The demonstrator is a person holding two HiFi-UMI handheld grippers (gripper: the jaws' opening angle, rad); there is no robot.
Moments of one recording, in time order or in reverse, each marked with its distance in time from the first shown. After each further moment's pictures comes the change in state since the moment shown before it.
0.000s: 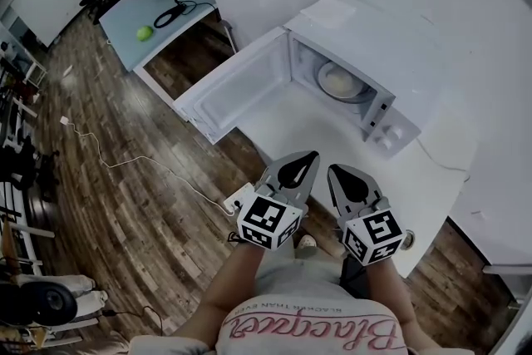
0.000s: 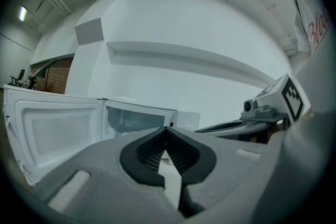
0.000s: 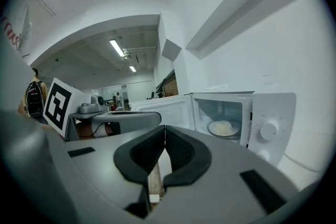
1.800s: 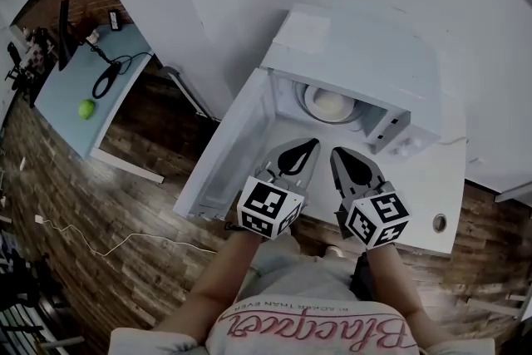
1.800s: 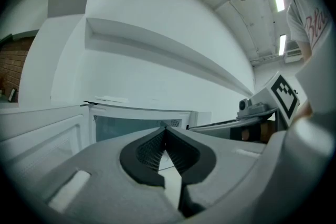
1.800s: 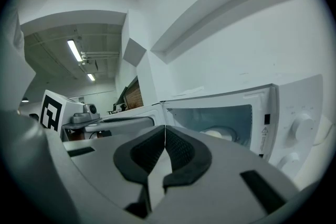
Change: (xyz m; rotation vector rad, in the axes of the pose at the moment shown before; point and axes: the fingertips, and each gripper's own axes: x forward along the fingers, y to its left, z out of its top) left arm 0.086 0.125 0.016 0.066 0.041 -0.417; right arm 0.134 -0.060 0.035 0.176 -0.109 -0.425
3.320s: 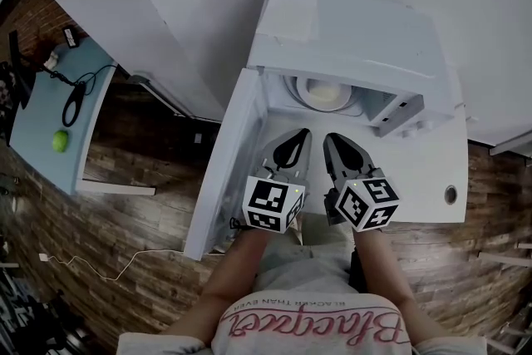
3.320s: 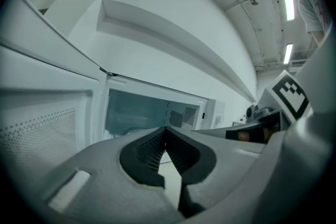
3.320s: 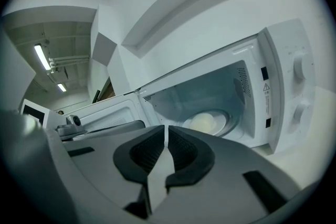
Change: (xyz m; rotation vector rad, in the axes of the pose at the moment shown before) left arm 0.026 0.061 -0.052 -0.093 0.037 -0.009; right arm 0.064 -0.030 -0.048 0.204 -0.005 -0.239
